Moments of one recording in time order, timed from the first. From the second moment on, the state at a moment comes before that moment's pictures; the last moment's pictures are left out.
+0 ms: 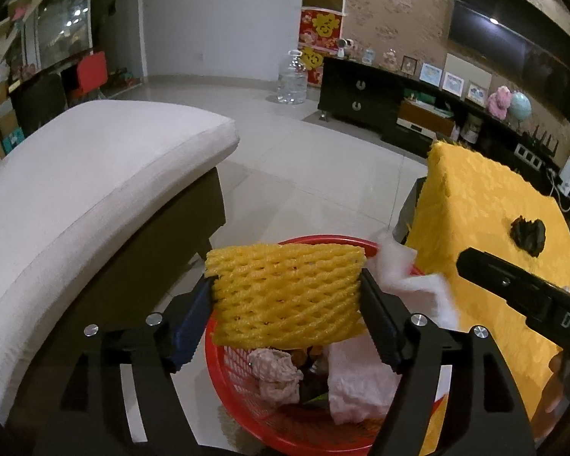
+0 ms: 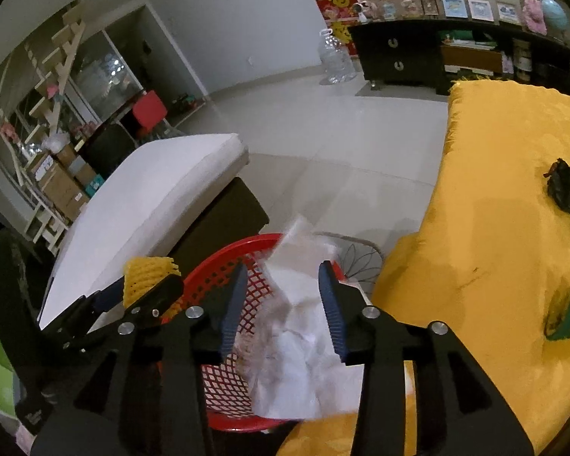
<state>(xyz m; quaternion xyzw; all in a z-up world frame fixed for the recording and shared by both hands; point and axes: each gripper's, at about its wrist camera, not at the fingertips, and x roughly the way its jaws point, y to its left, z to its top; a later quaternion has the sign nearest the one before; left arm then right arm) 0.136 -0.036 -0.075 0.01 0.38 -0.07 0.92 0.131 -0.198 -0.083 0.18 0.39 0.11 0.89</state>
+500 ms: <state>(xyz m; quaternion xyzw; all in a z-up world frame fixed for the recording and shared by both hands) 0.133 -0.035 -0.068 -0.01 0.37 -0.08 0.93 0.114 -0.213 -0.083 0.17 0.38 0.09 0.90</state>
